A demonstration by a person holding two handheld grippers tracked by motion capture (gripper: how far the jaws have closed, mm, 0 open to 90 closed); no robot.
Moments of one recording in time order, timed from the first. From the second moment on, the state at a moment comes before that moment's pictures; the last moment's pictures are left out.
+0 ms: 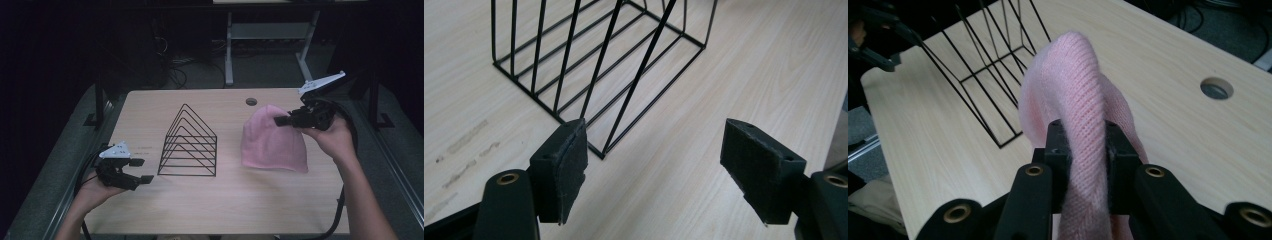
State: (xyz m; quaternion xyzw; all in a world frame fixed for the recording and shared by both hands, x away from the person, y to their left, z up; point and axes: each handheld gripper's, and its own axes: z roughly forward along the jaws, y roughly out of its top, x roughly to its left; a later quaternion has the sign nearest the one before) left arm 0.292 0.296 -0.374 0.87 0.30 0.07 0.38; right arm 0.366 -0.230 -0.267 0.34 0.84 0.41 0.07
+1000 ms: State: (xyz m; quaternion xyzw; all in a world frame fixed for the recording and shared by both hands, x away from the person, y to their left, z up) left arm 0.325 0.270 -0.301 0.89 0.24 0.05 0.39; right arm 0.377 -0.175 -0.190 0.26 0.86 0.44 0.06
